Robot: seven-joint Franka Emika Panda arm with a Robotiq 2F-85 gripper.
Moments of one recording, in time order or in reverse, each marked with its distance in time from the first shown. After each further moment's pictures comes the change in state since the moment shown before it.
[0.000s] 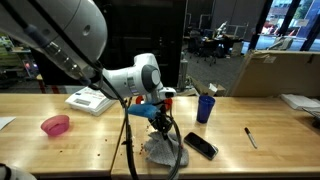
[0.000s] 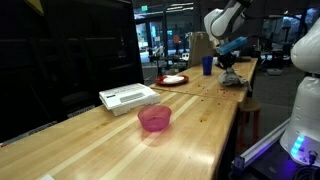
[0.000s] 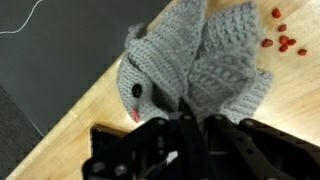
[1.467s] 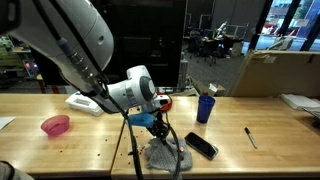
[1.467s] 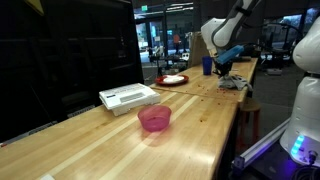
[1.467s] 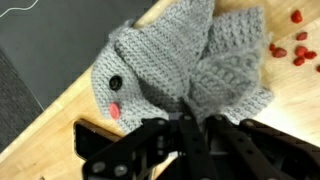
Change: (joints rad) arm 0.054 0.067 -0.021 -0.055 -0.157 0.111 0.091
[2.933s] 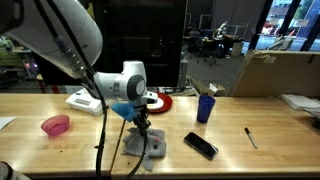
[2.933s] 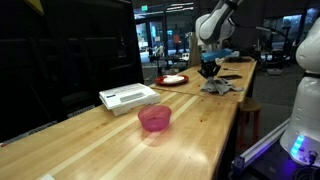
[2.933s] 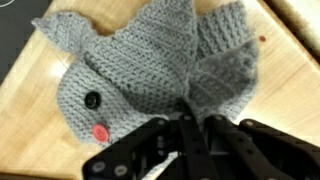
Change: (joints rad) arm 0.065 0.001 0.072 0.014 0.441 0.061 -0.008
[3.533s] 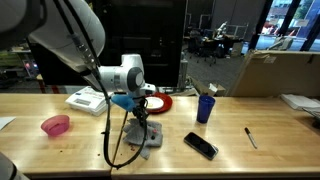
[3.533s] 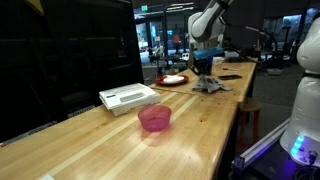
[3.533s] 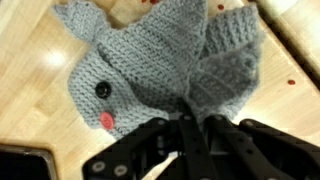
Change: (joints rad) arm 0.024 0.063 0.028 0.114 0.002 -0.014 0.014
